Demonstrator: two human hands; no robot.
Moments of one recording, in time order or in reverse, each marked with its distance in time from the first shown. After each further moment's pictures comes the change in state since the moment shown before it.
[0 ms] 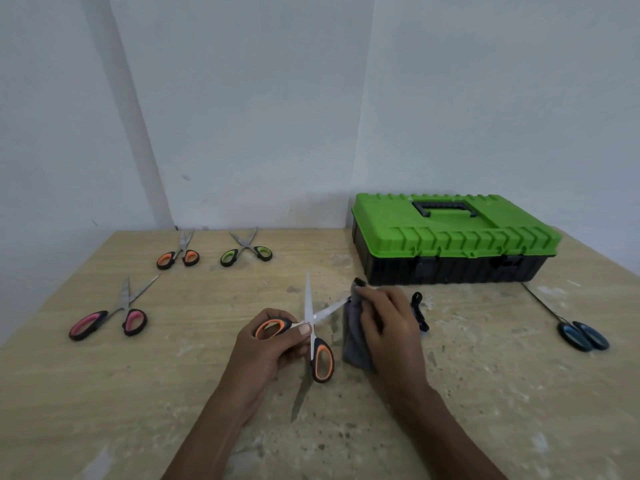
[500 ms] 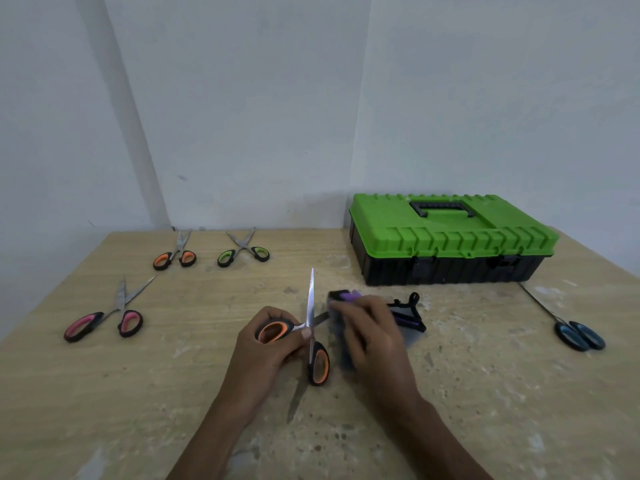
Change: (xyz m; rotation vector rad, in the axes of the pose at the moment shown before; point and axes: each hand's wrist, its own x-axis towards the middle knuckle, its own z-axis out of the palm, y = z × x) left_hand -0.004 -0.003 0.003 0.265 0.034 0.138; right_hand -0.012 -0.018 0.000 0.039 -0.154 -0.054
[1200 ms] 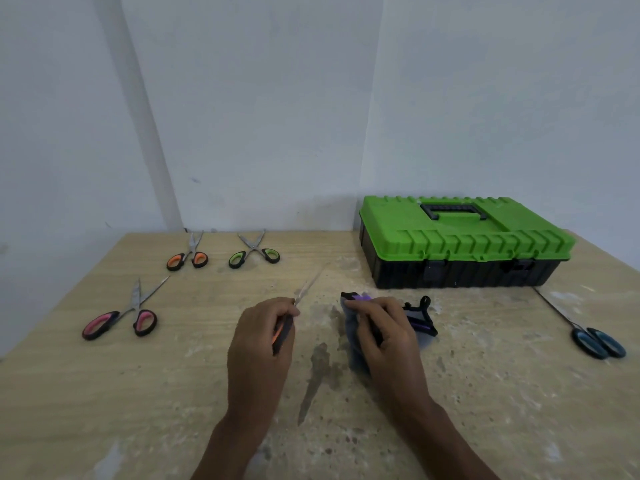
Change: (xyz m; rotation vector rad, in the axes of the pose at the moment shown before) left_hand -0.004 -0.002 -0.006 0.705 0.298 0.718; right_hand 0.004 0.002 -0.001 0.131 0.040 0.084
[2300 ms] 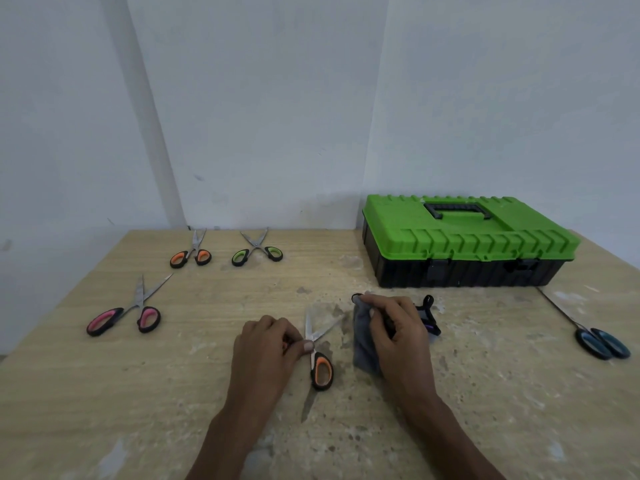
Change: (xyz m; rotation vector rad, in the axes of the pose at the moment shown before) left_hand -0.001 -0.024 0.007 0.224 -0.379 -0.261; right_hand 0.003 0.010 -0.001 0.010 0.067 0.142
